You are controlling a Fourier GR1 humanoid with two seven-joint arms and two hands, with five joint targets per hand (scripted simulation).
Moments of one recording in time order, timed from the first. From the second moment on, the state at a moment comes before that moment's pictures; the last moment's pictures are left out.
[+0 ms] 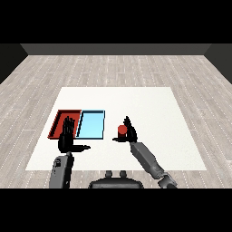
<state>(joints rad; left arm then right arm) 0.04 0.04 0.06 -1.65 0.13 -0.11 -0.46 -0.42 0.00 0.42 -0.87 -0.56 -0.21 -0.53</state>
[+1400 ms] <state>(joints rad) 0.03 0.03 0.06 -1.64 0.13 -0.10 -0.48 -0.58 0.00 0.56 -0.71 -0.65 -0.44 -0.48</state>
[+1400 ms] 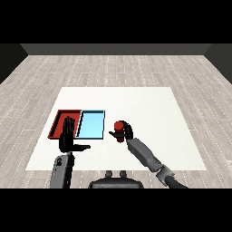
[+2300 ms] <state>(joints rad) 0.01 0.05 0.07 -1.61 0.15 -0.12 -0.47 -0.60 -0.01 0.59 -0.79 -0.59 -0.55 -0.45</state>
